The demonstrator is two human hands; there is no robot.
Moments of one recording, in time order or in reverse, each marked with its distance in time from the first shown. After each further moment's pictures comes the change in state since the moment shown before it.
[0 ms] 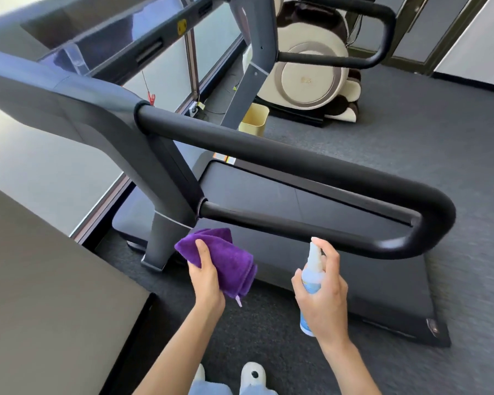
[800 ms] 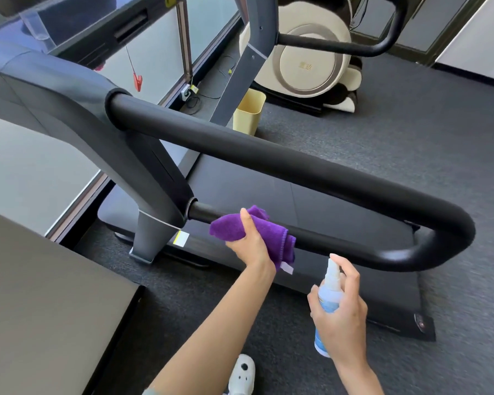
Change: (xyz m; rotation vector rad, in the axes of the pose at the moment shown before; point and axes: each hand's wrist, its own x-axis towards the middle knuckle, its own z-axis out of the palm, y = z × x) left_hand 0.013 -0.025 0.119 -0.108 0.190 -0.270; right_hand 0.006 0.030 -0.015 -0.072 -0.015 0.133
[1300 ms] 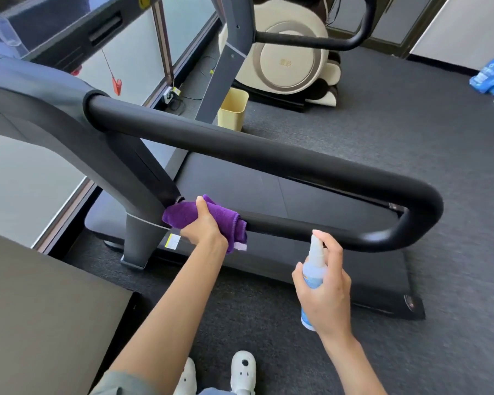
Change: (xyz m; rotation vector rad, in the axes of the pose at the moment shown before) left_hand 0.028 0.062 -0.011 0.197 0.182 0.008; right_hand 0.006 -0.018 0.003 0.028 0.062 -0.128
